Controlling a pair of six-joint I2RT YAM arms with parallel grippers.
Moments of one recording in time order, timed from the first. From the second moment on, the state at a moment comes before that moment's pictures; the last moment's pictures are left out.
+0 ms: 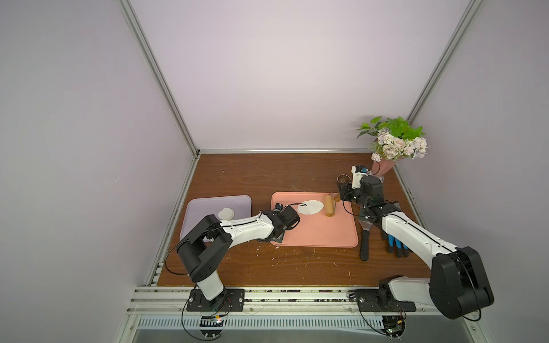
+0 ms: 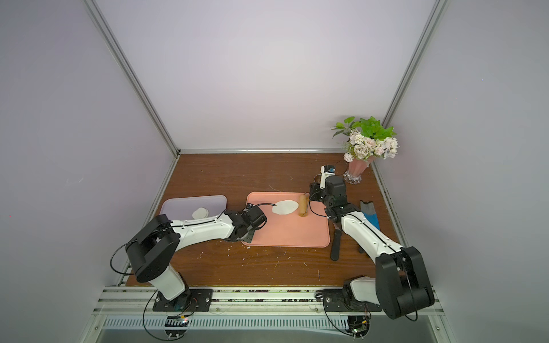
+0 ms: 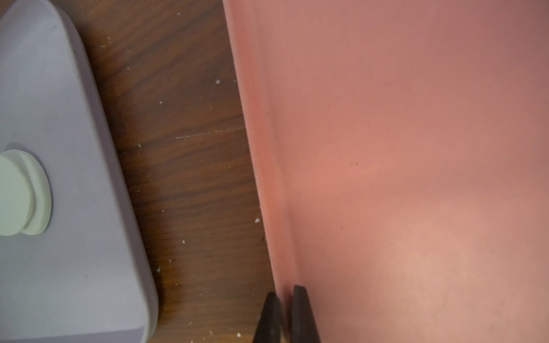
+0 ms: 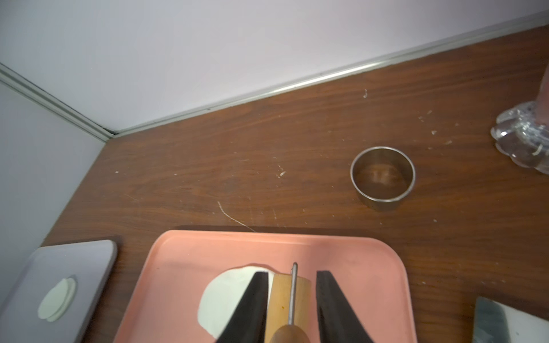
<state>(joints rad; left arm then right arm) -0.86 1.68 0.95 -0.68 -0.39 -0.56 0.31 1.31 0.81 0.05 -0.02 0.39</state>
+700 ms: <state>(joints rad) -0.86 1.68 0.95 -0.68 -0.38 -0.57 0.42 1.46 0.77 0.20 0.03 0.45</state>
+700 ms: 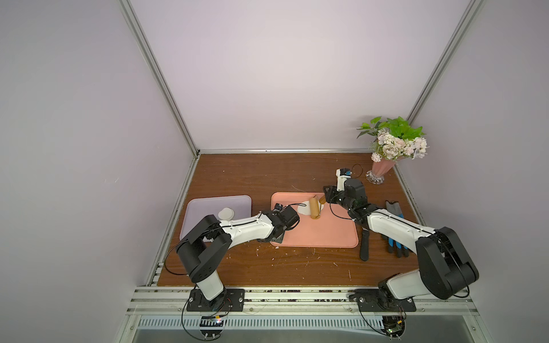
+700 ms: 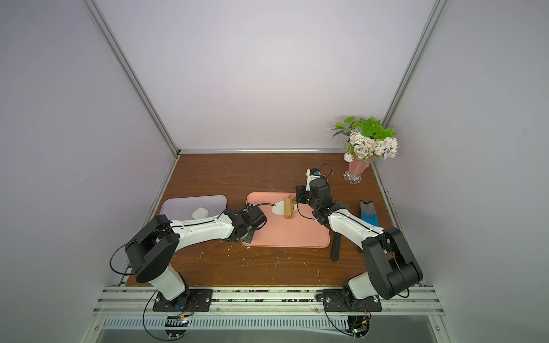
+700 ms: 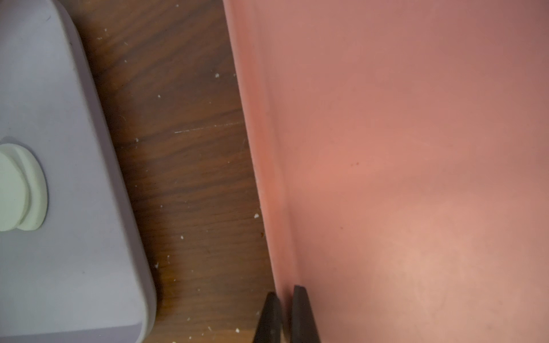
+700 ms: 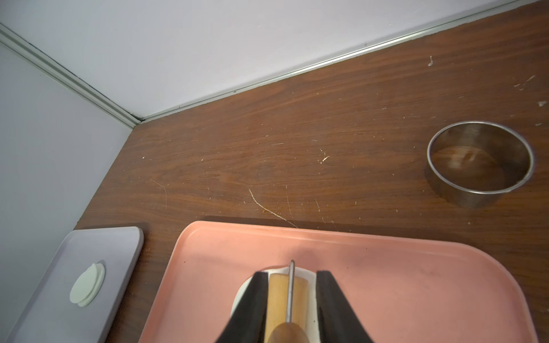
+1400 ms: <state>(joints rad) -0.84 1.67 0.95 -0.68 -0.38 -0.57 0.35 1.42 0.72 0.22 0.02 0.42</state>
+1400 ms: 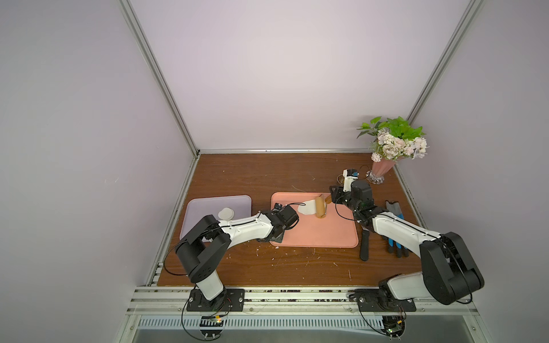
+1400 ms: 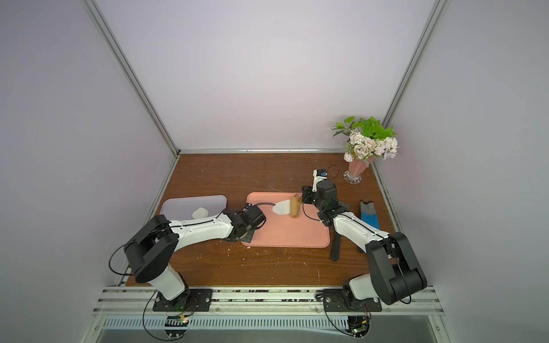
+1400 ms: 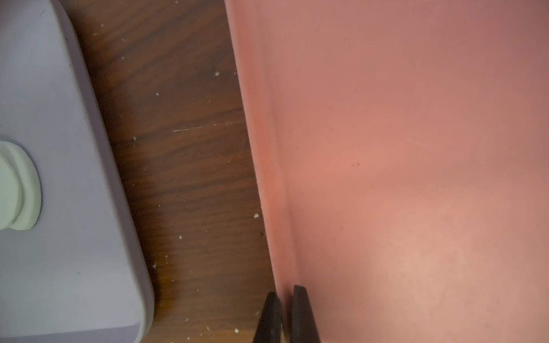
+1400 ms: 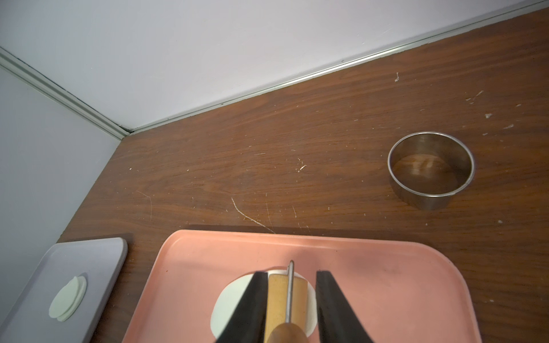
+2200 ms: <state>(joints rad) -0.84 1.67 0.94 -0.68 -0.38 -0.57 0.27 1.37 0.67 0.23 -0.03 0.42</state>
